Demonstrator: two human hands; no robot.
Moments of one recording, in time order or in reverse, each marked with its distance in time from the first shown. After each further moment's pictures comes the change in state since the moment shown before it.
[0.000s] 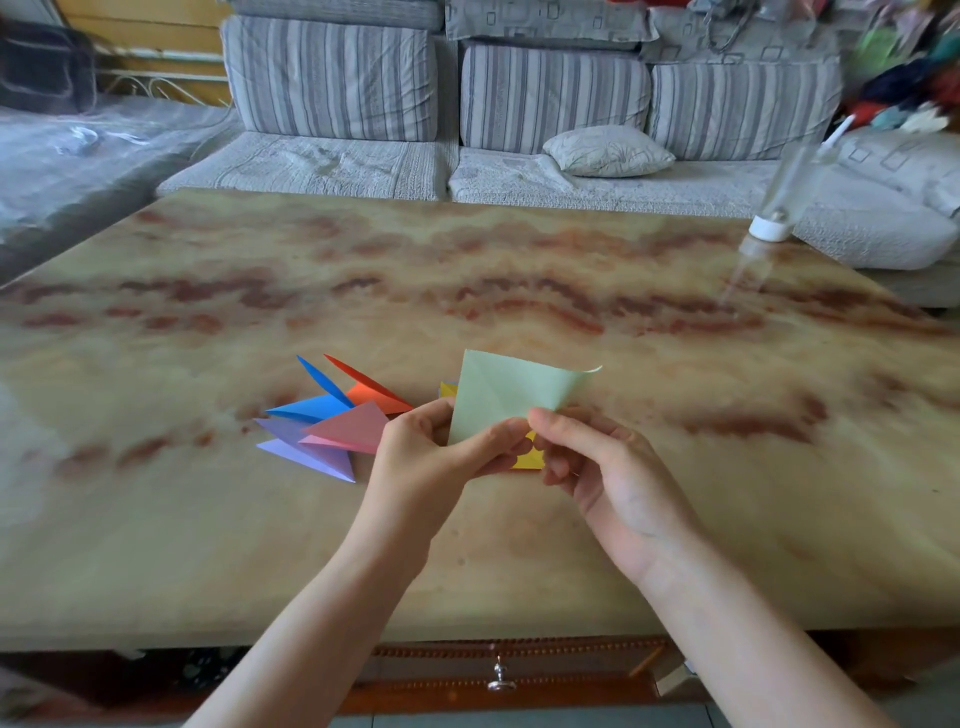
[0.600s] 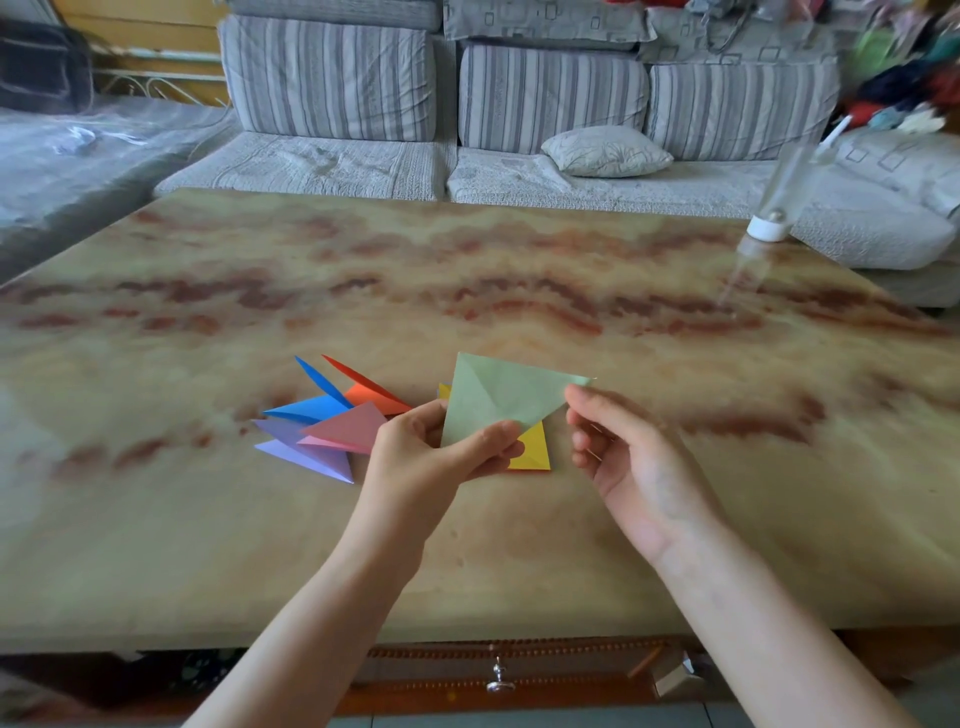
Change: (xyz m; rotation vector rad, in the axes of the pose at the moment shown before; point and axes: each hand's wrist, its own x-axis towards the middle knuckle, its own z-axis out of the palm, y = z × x) left_hand -0.002 0.003 -0.001 0.002 0.042 -0.026; right_hand 0.009 -0.008 -0.013 0.099 0.105 -0.053
